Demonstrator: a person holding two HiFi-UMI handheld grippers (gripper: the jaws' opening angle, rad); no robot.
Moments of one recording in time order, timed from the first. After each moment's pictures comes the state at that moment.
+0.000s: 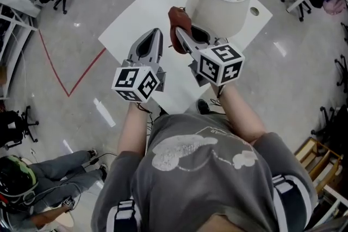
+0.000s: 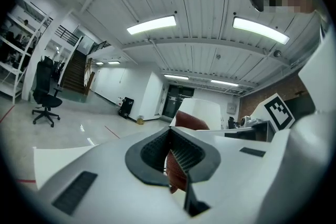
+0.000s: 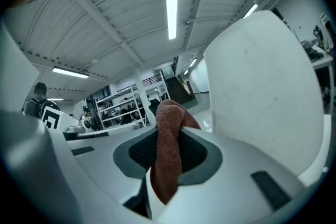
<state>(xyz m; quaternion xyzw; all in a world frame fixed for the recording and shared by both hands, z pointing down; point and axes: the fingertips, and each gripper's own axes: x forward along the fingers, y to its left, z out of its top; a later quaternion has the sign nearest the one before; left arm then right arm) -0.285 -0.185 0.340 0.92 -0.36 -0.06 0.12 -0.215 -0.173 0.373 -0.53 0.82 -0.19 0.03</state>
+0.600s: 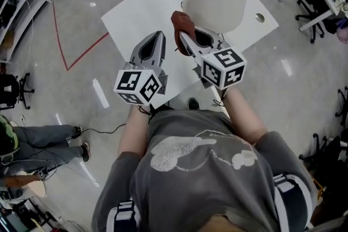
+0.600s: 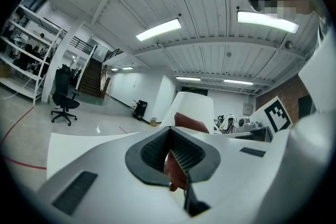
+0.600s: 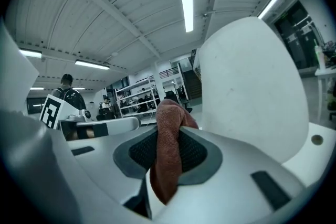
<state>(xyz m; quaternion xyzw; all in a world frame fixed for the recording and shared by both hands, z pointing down) -0.259 -0.125 0.356 0.89 -0.44 -0.07 0.12 -0.187 -0.127 0.394 -0.44 0.88 -0.16 -0.02</state>
